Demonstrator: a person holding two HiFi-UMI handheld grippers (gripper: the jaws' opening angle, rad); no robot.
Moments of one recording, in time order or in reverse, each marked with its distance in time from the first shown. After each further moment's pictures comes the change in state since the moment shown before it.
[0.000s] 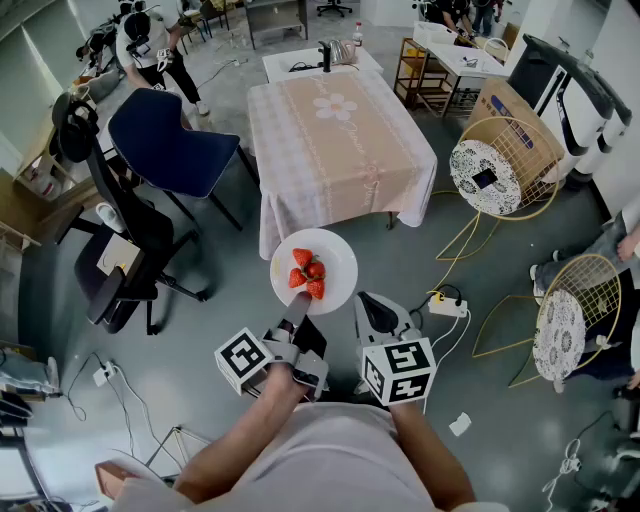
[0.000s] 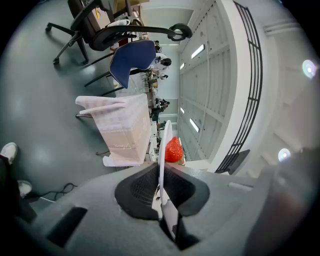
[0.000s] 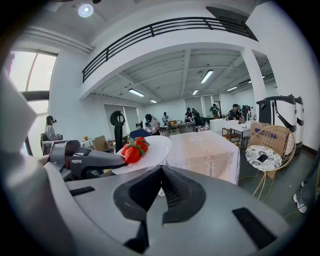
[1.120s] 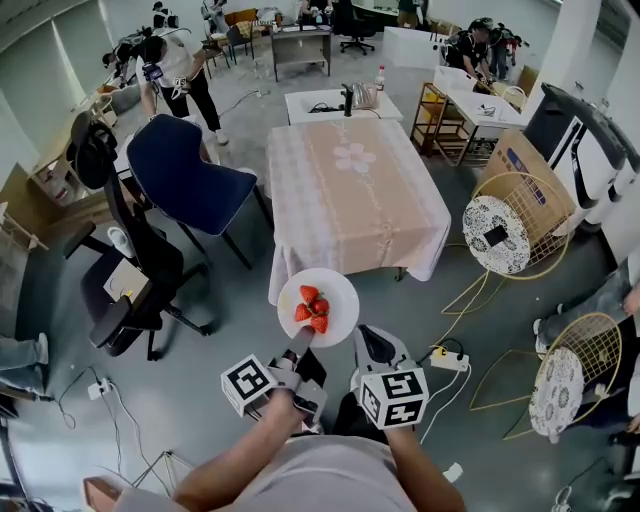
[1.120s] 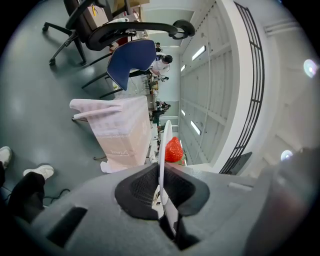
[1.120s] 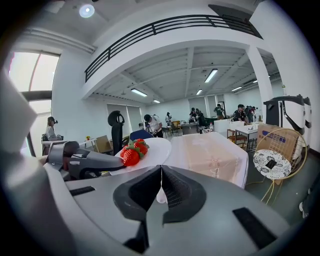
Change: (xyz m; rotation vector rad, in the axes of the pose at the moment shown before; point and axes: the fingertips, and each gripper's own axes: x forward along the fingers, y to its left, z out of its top) left arm 0.048 0.003 0.046 0.004 -0.027 0.022; right arm 0.066 -0.016 0.031 -0.017 -0.004 0.038
